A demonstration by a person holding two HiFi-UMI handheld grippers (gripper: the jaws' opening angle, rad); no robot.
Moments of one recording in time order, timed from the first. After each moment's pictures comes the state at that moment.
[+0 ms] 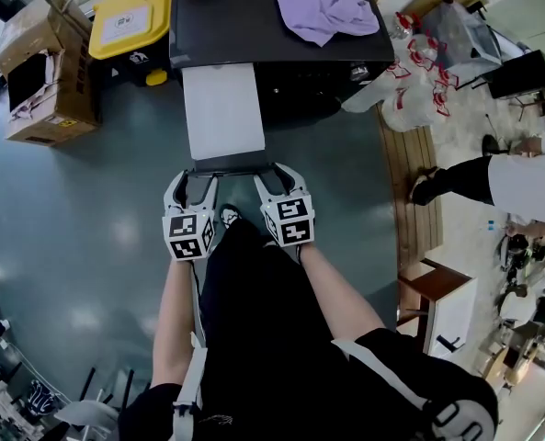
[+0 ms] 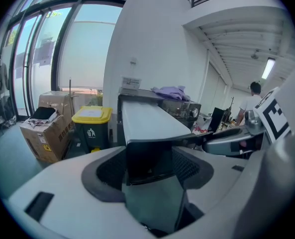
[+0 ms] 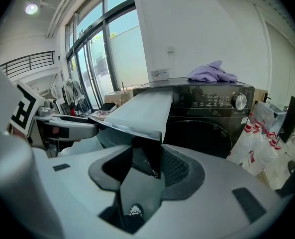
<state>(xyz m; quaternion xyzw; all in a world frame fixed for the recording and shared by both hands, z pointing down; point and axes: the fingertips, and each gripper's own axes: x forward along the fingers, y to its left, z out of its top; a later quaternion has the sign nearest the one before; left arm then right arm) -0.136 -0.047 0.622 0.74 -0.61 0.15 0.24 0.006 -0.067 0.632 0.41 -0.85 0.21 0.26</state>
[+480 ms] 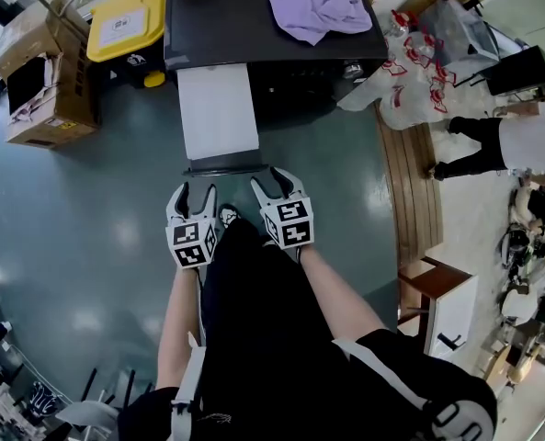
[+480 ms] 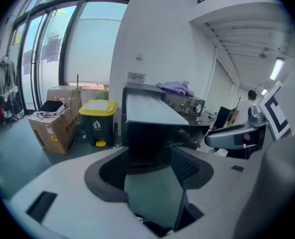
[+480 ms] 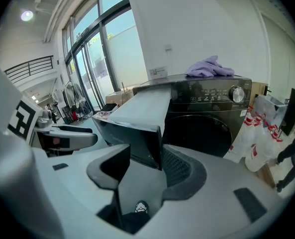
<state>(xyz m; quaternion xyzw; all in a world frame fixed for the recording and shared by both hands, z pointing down) -0.130 -0.018 0.639 0.71 -0.63 0.16 0.26 0.015 -0.053 0.635 0.40 -0.85 0.23 0.25</state>
